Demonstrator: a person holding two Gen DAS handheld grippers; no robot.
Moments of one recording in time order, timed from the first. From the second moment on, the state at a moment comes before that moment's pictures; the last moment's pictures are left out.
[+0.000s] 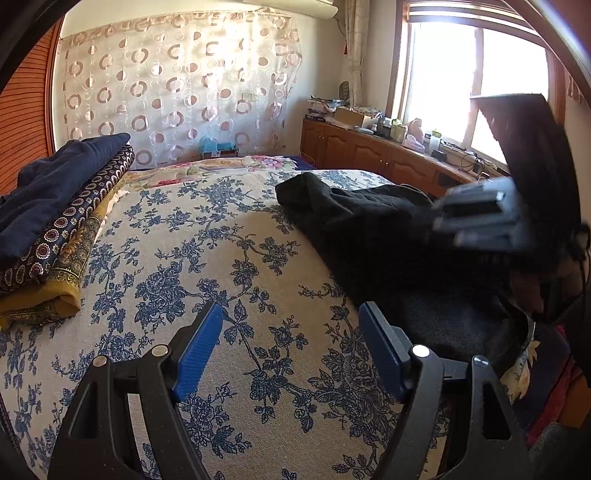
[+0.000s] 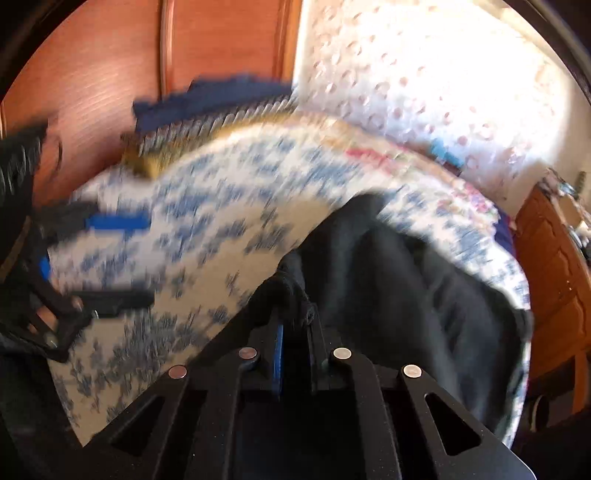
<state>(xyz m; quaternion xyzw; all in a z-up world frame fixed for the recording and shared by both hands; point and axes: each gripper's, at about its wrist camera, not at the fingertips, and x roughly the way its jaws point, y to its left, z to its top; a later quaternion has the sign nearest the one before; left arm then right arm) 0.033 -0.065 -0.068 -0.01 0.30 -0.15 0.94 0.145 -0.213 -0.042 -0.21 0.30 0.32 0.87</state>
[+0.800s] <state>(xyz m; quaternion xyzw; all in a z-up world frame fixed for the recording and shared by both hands) 0.030 -0.078 -0.065 0.03 0.30 -0.15 0.94 0.149 -0.364 -0.018 -0.10 0.34 0.13 0.92</state>
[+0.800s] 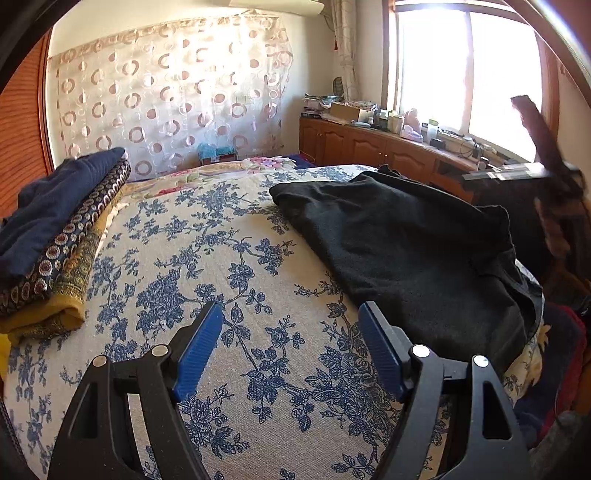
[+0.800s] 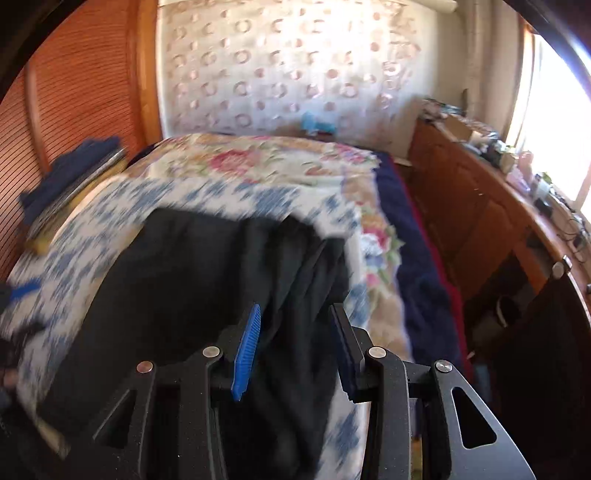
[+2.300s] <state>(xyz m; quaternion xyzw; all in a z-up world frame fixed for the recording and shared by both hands) -0.006 -0.141 -0.072 0.07 0.36 -0.27 0.89 0.054 -0.432 -0.027 -0.10 0.39 0.13 0.90</state>
